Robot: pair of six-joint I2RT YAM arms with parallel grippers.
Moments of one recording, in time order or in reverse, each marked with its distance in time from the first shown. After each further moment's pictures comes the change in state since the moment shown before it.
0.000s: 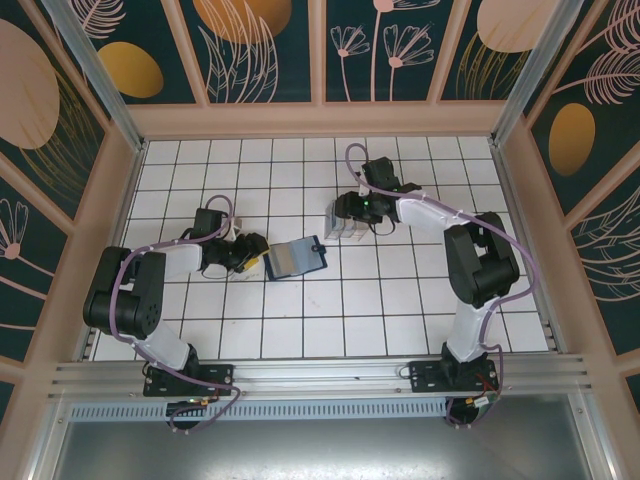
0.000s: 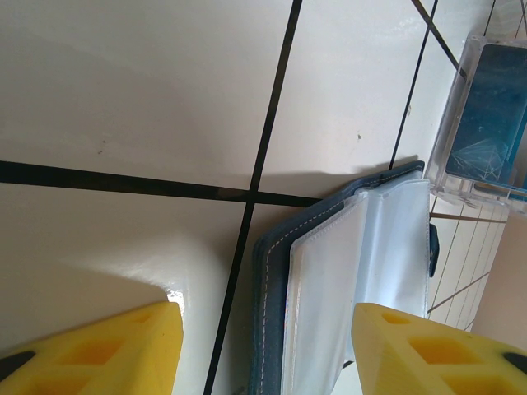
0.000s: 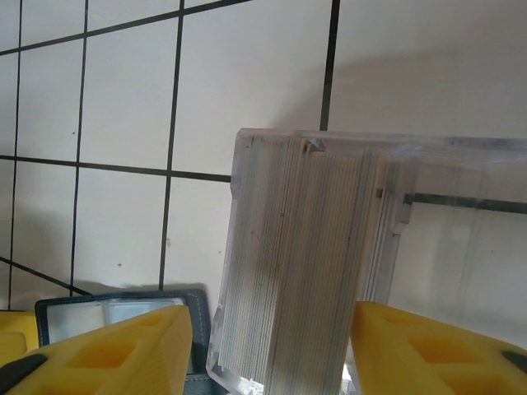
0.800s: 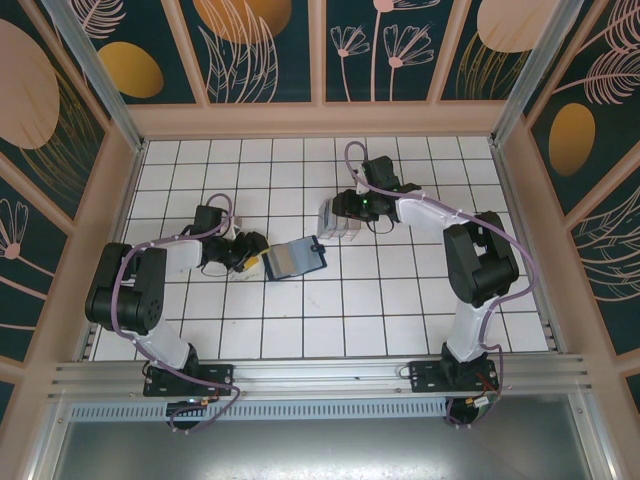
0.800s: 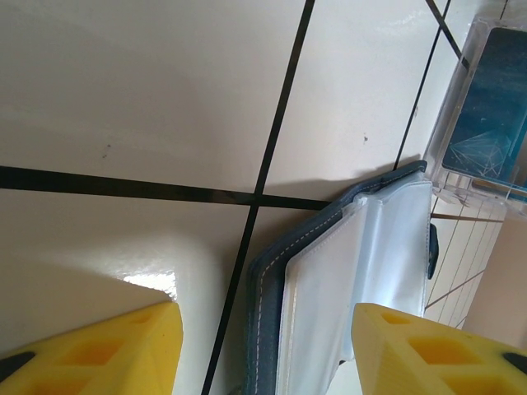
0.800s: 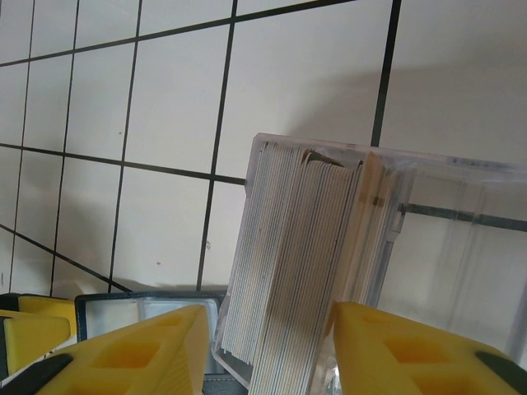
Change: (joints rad) left arm 0.005 0.031 0.043 -0.053 0.019 -0.003; right arm 0.000 0.006 -0.001 0.057 -0.063 0.000
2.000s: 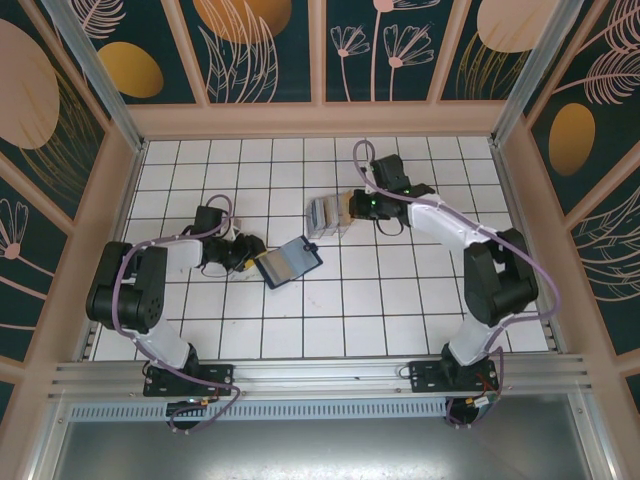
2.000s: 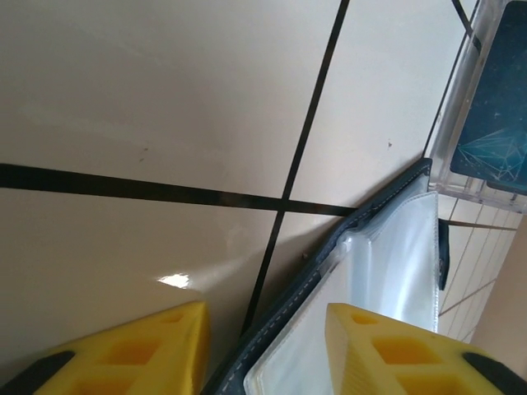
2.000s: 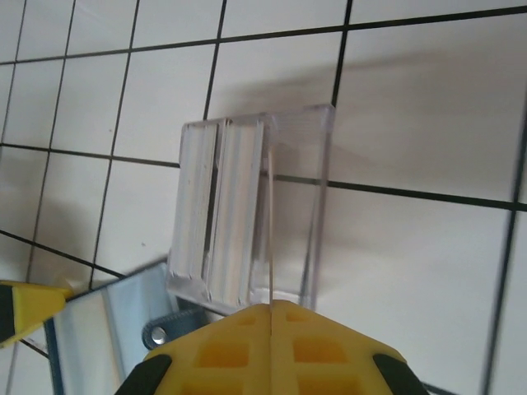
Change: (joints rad) left arm 0.003 0.001 -0.009 -0.010 -0.038 0.011; right arm 0.005 -0.183 -0.058 -0.118 0.126 -0.079
